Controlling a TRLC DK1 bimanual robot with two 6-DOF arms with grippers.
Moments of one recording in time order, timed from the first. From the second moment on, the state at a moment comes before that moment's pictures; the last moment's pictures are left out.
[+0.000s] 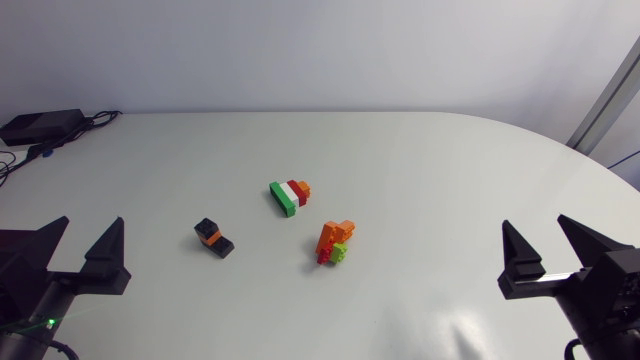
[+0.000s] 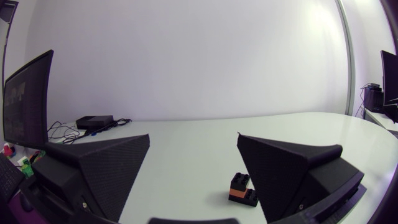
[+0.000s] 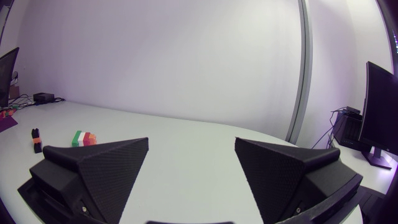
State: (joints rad) left arm 0.02 0.01 0.02 0.00 -0.03 0.07; right arm 0.01 0.00 0.04 0.01 0.00 -0.11
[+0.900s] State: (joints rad) left arm -0.01 0.22 0.37 -0.13 -0.03 0.07; right arm 0.06 0.02 0.24 -0.08 0.01 -0.09
